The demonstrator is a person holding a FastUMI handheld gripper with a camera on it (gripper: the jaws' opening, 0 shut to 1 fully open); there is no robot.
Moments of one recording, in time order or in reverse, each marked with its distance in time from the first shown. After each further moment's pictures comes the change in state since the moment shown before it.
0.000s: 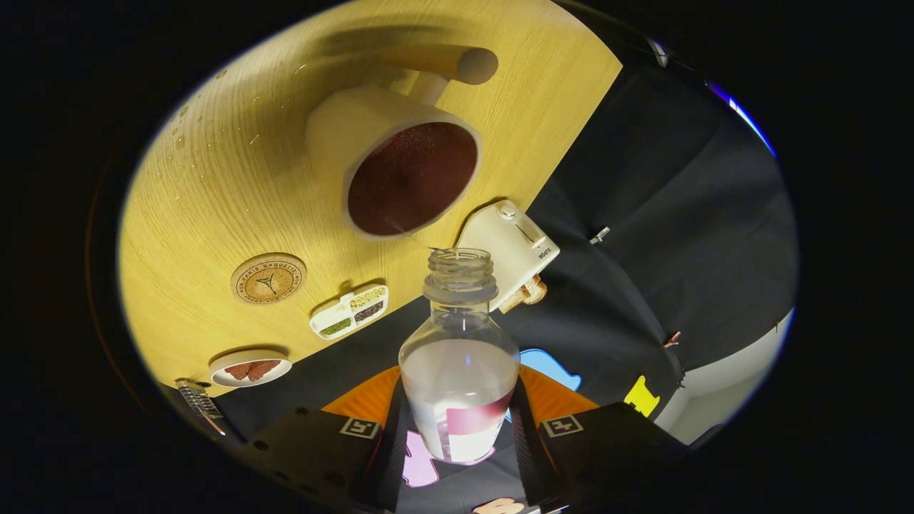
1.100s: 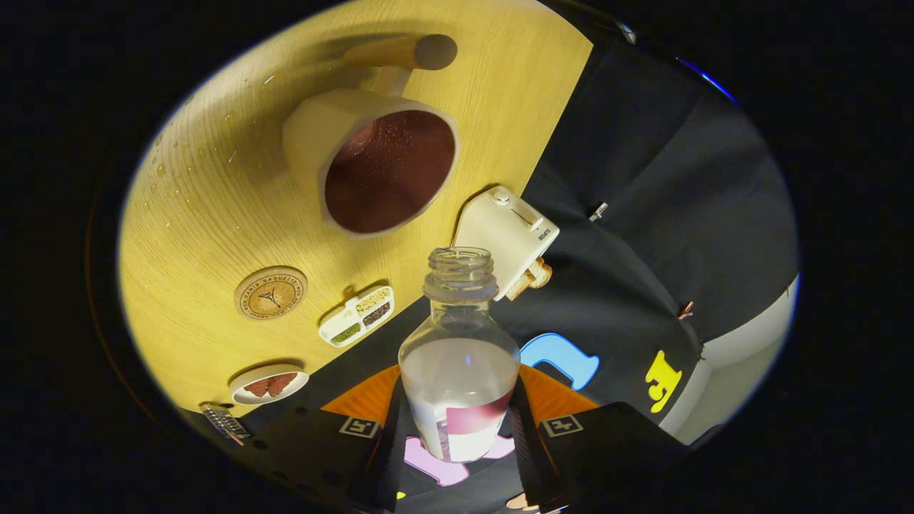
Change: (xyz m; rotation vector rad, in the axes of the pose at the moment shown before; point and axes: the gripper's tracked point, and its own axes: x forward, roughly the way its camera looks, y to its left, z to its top) arm -0.001 0.010 -0.013 0.172 0.046 0.013
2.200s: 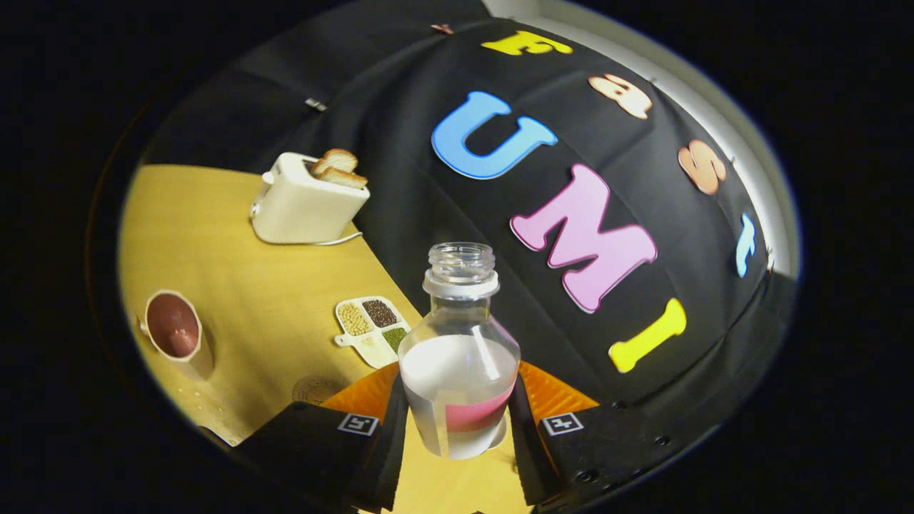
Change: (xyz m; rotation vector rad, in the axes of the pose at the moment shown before) arm -0.017 0.060 -0.140 1.660 0.370 -0.103
